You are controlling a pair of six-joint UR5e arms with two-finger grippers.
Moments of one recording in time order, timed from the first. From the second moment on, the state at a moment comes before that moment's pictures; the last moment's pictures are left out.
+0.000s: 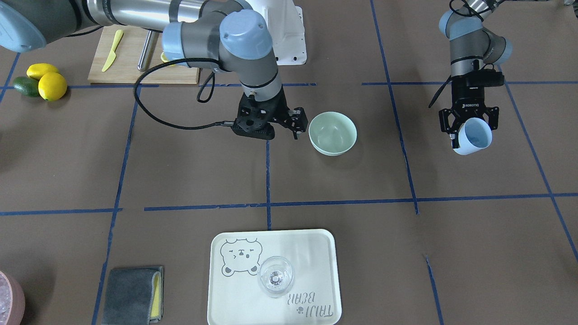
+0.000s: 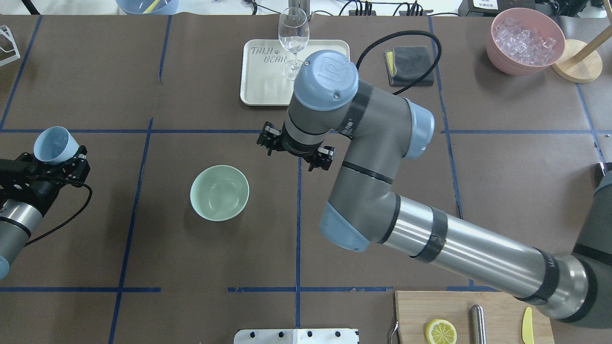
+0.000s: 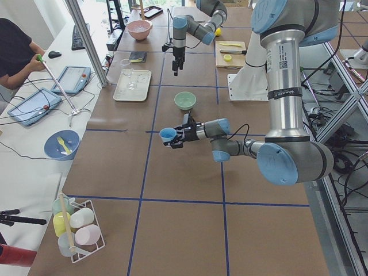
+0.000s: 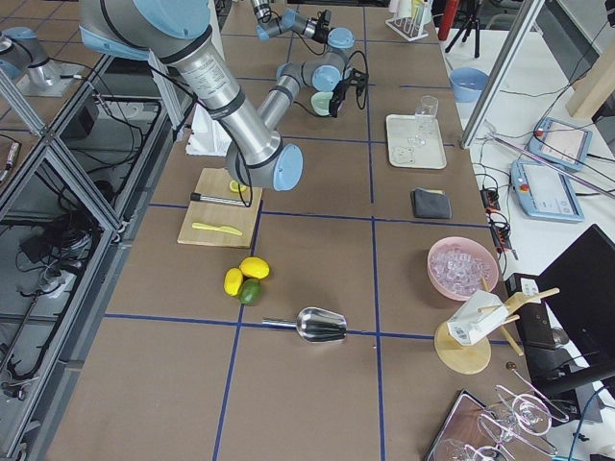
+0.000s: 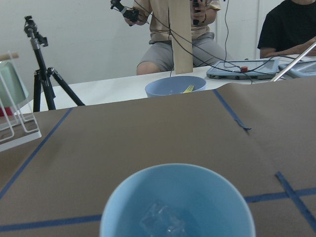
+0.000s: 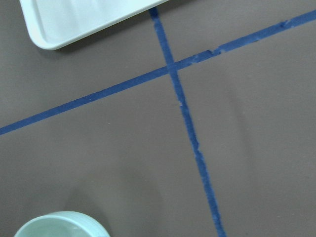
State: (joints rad) left arm -0.41 -1.41 -1.68 -2.83 -0.74 -0.96; right arm 0.57 -0.77 1.61 -1.50 1.97 1.55
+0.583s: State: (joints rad) left arm -0.41 -1.55 -1.76 -2.82 -0.79 -0.80; right arm 0.59 -0.98 1.81 -1.50 1.97 1.51
